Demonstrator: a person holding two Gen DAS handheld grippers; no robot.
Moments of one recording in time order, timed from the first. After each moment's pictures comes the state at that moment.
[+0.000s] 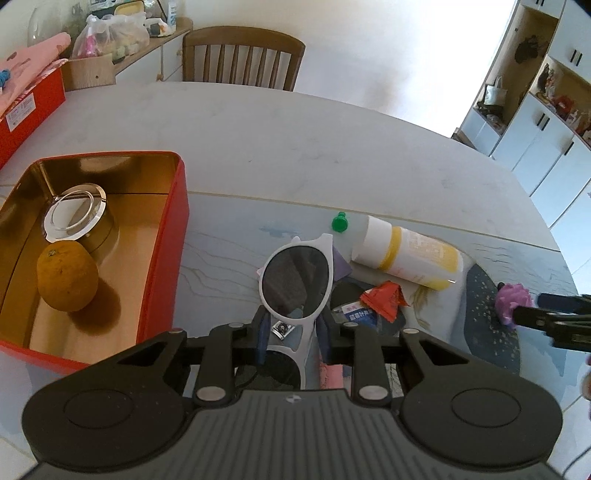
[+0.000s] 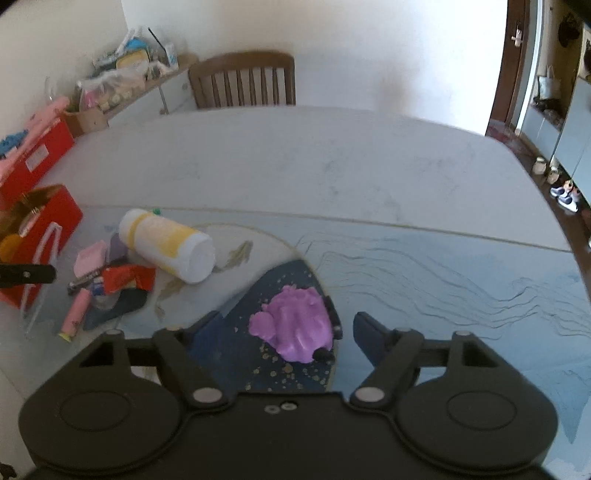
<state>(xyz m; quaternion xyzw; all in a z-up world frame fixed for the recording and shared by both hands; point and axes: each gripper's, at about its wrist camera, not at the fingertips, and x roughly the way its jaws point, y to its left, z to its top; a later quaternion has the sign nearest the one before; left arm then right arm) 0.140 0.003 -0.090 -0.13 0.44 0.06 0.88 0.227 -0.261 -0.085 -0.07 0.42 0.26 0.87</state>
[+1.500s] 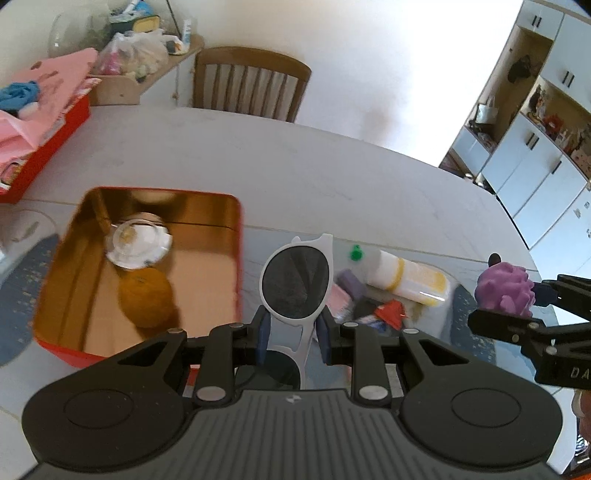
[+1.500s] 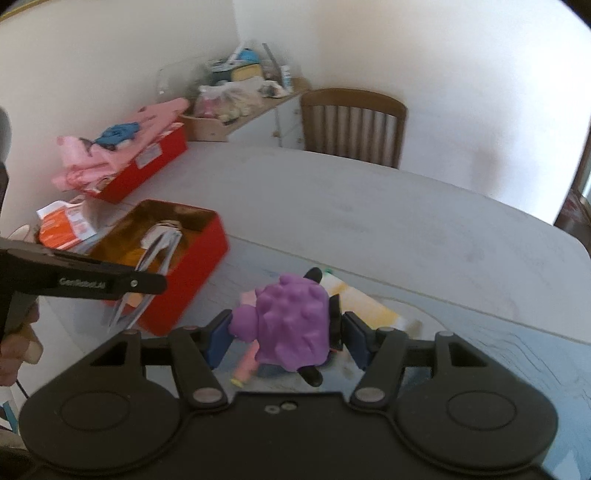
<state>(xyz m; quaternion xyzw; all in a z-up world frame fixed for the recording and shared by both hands) 0.097 0.059 -0.030 -0.14 0.42 0.06 0.89 0.152 -0.137 0.013 -0.11 0.36 0.38 0.84</state>
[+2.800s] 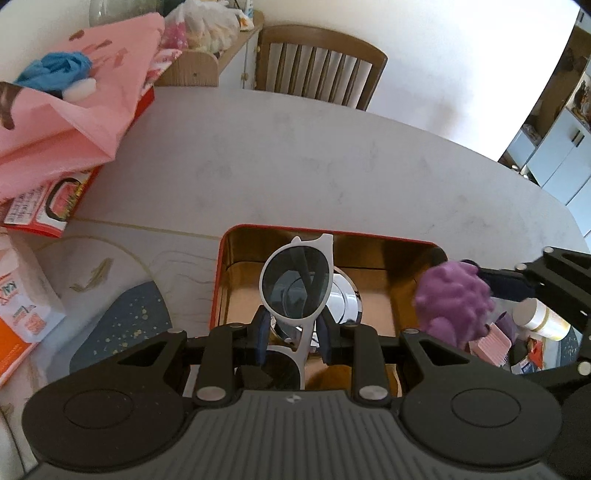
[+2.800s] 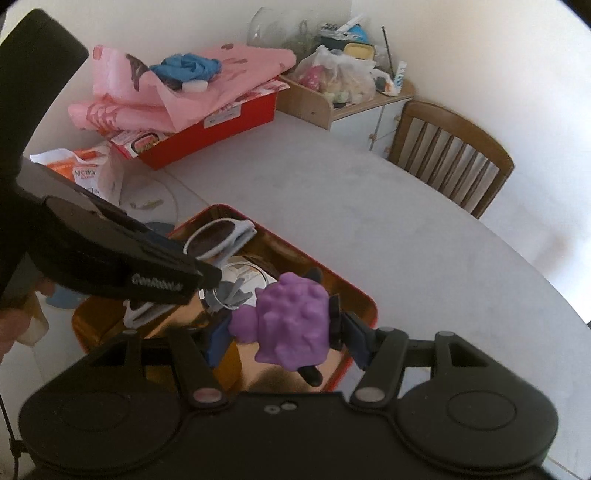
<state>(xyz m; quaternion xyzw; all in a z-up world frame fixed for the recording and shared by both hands) 0.153 0.226 -0.070 -0.14 0.47 0.10 0.87 0.160 0.106 -0.034 -0.25 0.34 0.43 0.80</state>
